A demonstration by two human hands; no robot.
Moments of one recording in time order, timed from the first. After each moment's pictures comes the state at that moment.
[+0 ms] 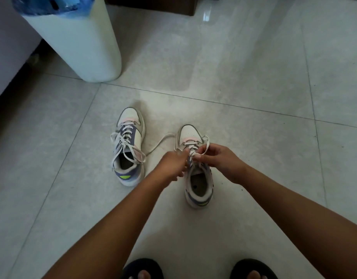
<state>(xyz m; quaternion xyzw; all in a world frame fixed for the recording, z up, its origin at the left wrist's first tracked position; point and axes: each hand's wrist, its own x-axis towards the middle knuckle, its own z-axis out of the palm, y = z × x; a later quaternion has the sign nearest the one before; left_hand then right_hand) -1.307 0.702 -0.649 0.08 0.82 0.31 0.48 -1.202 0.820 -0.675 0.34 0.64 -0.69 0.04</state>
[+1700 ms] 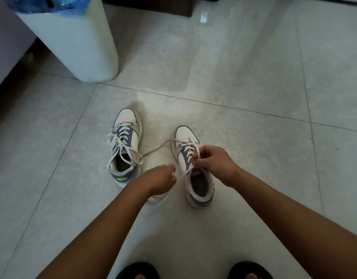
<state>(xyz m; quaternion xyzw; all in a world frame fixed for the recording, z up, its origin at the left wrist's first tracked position) -1.320 0.673 -0.665 0.41 0.80 0.00 0.43 -1.213 0.805 -0.656 0.42 0.66 -0.63 0.04</state>
